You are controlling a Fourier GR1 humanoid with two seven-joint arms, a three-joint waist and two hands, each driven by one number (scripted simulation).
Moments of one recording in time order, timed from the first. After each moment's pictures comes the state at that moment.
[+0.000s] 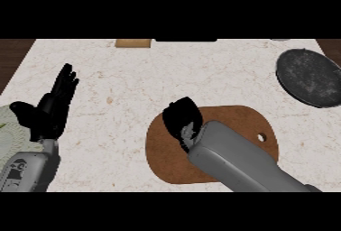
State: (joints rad) left arm -0.23 0.31 -0.03 -1.44 0.14 0.18 0.05; right arm -0.82 -0.12 0.73 -1.31 0.59 0.89 0.76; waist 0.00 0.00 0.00
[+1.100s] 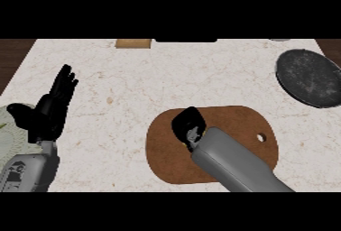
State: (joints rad) left arm -0.22 0.27 0.02 -1.46 0.10 0.12 0.07; right arm -0.72 -0.08 0.72 -1.16 0.84 0.93 0.56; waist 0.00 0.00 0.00
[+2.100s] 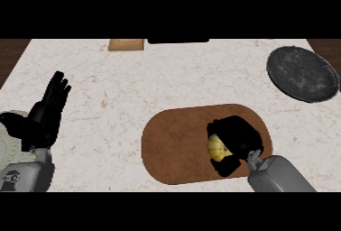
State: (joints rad) left arm -0.16 0.26 0.06 -1.49 0.08 0.12 0.05; right arm -0.31 -0.30 0.51 -1.54 0.88 0.46 0.31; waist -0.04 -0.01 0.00
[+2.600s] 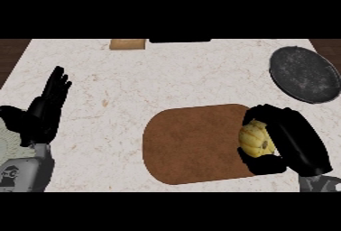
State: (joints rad) left arm -0.20 0.26 0.06 -1.50 0.08 0.11 0.09; right arm -0.13 -0.40 0.28 -1.90 0.85 0.19 0.25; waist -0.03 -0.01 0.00
